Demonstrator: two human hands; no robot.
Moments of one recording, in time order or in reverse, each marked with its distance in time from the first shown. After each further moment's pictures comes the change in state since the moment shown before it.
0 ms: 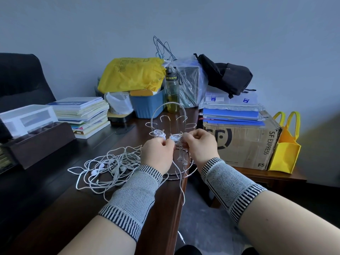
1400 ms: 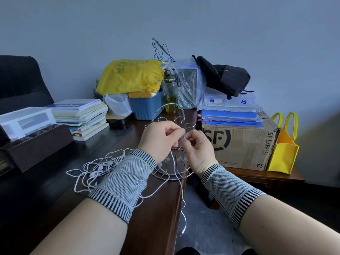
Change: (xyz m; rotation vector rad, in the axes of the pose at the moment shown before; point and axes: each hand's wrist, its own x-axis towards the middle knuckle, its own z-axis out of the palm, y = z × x) left_hand 0.017 0.023 -0.023 -0.011 -0.157 0.335; right_hand -0.008 0.006 -0.008 -0.152 -0.084 -0.348
